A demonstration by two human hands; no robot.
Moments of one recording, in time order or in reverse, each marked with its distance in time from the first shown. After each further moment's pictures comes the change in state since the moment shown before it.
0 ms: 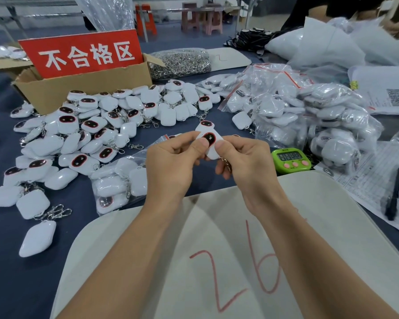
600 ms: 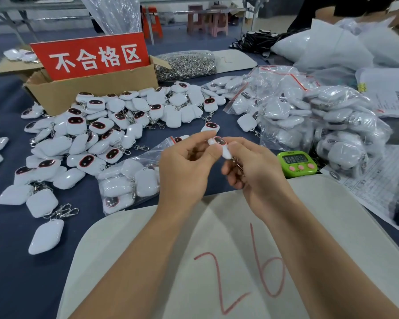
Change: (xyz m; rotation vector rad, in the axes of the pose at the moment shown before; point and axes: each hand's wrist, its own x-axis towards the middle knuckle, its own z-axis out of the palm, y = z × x) left_hand -0.006 0.000 0.008 0.069 0.031 0.039; right_hand 0.001 -0.006 -0.005 0.200 0.018 0.327
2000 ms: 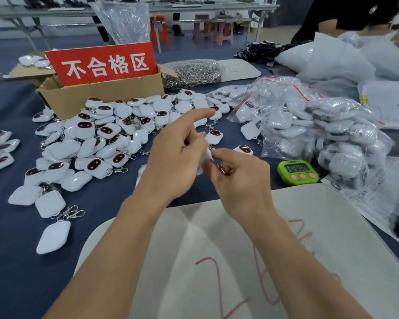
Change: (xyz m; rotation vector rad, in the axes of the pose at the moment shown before) left_hand 0.024 0.045 -0.032 0.319 -0.209 0.232; right_hand -0.014 0.006 0.023 -0.703 0.097 -0.580
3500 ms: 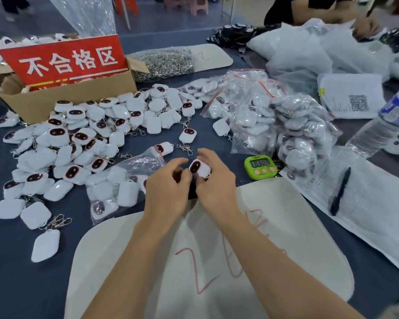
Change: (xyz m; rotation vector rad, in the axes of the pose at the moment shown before) left_hand -0.033 -0.035 0.047 0.226 0.021 -0.290; right_hand -0.004 0.017 0.004 0.064 -0.007 0.409
